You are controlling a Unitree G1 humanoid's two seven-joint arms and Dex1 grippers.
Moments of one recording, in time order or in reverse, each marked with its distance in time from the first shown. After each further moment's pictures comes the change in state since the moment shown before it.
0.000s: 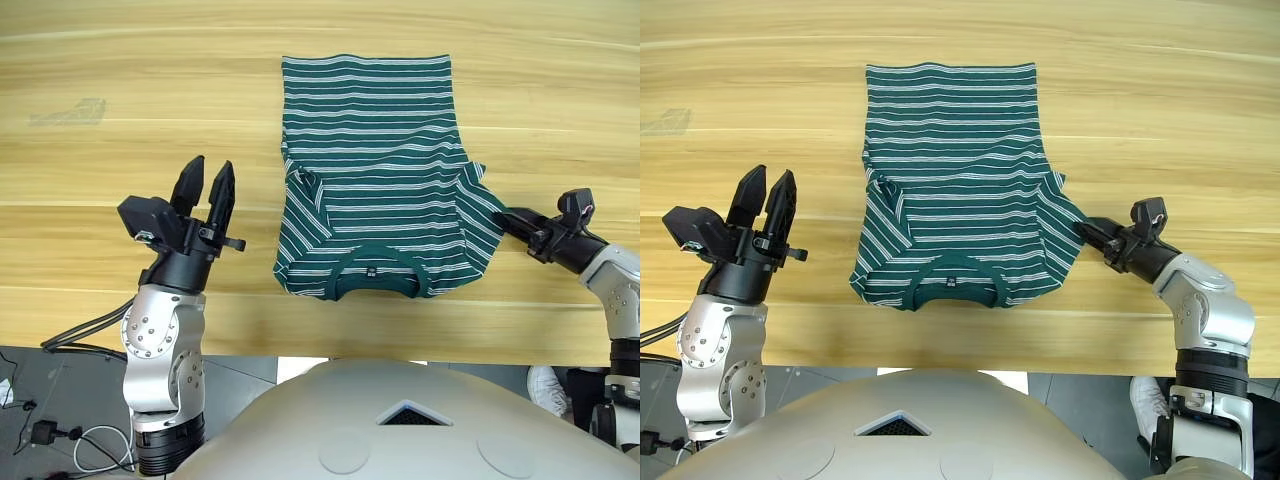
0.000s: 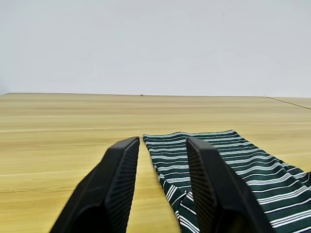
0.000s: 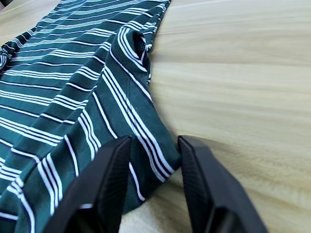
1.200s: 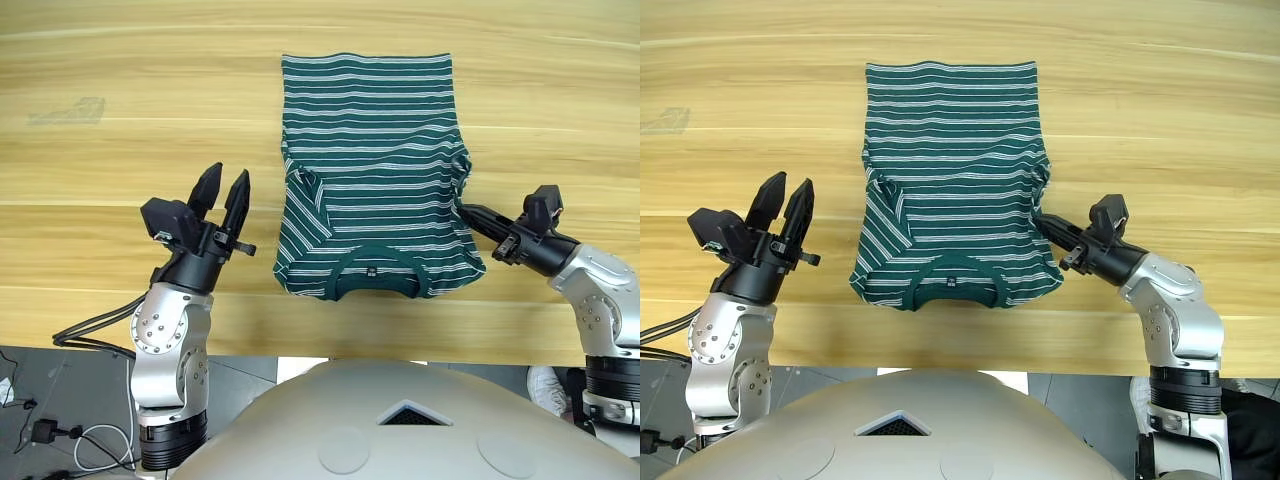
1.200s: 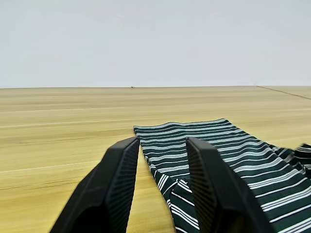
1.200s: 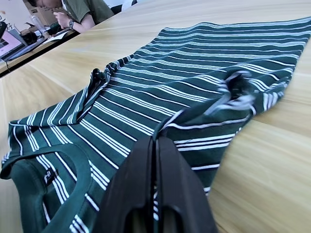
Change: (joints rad) left arm -0.003 0.011 -0.037 0.039 0.039 -0.018 -0.047; right arm 0.087 0.082 0.086 -0.313 0.038 -0.090 0.072
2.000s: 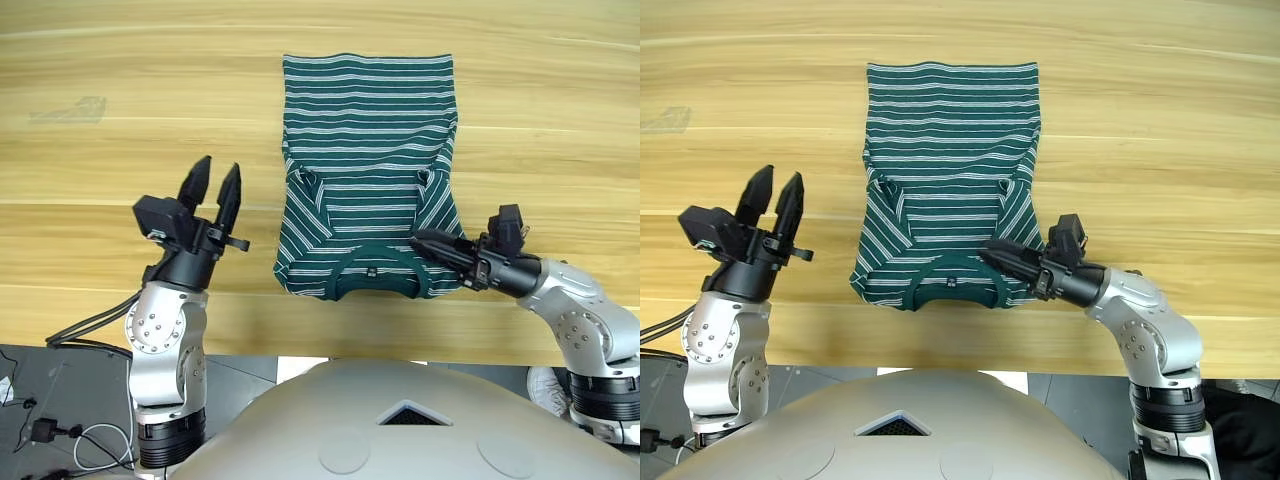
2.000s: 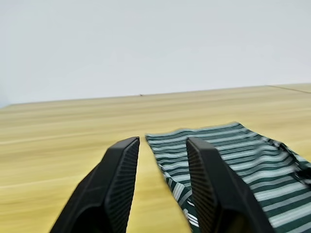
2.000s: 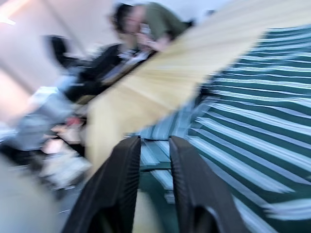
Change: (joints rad) left arm -0.027 -0.002 0.031 0.007 0.037 -0.047 0.031; right arm 0.106 0.009 0.087 -0.228 0.273 0.144 0.165
